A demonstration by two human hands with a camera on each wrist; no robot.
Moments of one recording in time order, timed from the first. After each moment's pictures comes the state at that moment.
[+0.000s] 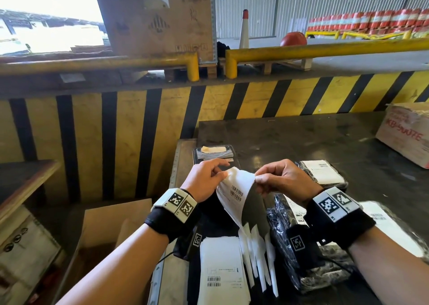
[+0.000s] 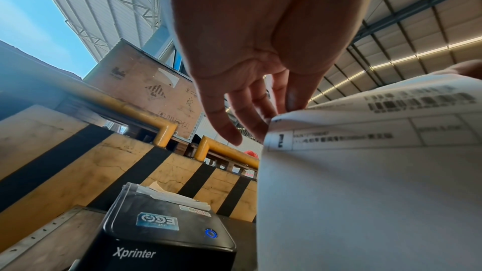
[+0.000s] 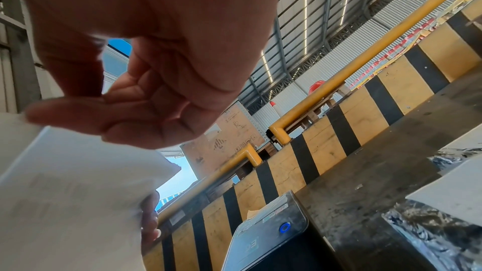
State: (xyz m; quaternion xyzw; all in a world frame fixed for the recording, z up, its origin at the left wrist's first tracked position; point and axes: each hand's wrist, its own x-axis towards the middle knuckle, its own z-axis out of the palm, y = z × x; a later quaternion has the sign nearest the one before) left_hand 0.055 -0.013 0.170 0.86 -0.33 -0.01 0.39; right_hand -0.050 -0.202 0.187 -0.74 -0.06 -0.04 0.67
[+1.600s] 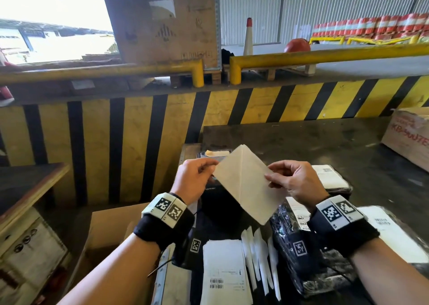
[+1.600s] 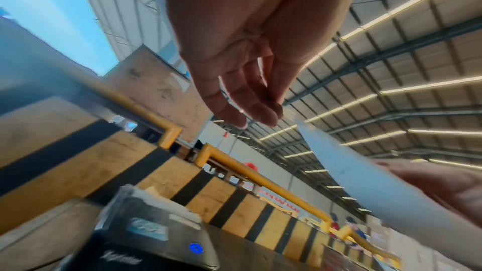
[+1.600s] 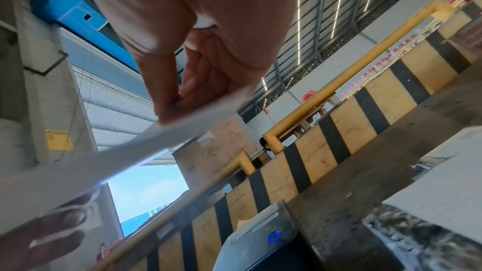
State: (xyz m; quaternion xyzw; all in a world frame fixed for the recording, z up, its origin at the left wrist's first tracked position) left_hand 0.054 0.010 0.172 0.81 -0.25 0.05 0.53; right_hand -0.051 -0.212 0.176 -0.75 0.07 -0.20 0.63
